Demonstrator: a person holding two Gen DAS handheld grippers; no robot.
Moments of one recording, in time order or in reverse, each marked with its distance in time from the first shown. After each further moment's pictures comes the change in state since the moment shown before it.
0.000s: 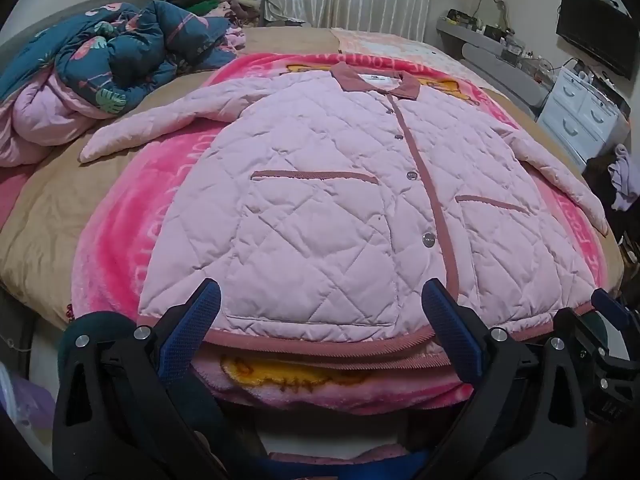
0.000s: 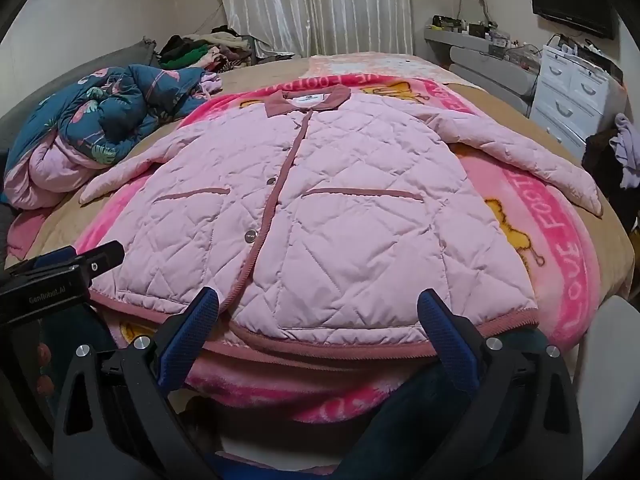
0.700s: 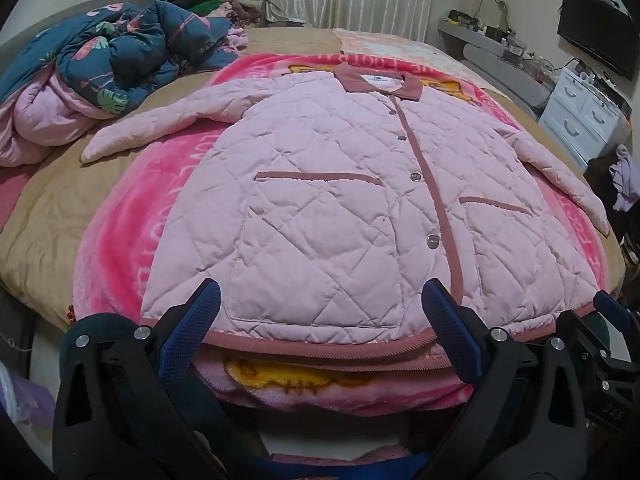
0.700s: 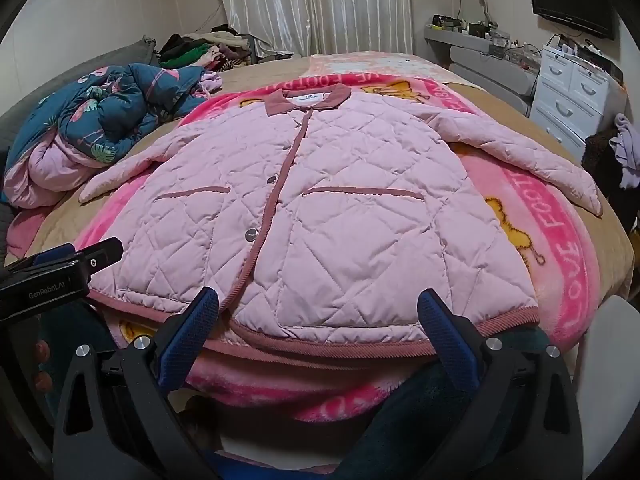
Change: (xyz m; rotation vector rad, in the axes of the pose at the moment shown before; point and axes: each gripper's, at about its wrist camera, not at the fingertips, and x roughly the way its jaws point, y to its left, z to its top) left arm -0.001 0.000 0.003 -0.002 0.007 0.006; right arm 0.002 0.002 -0.001 0.003 0.008 0.010
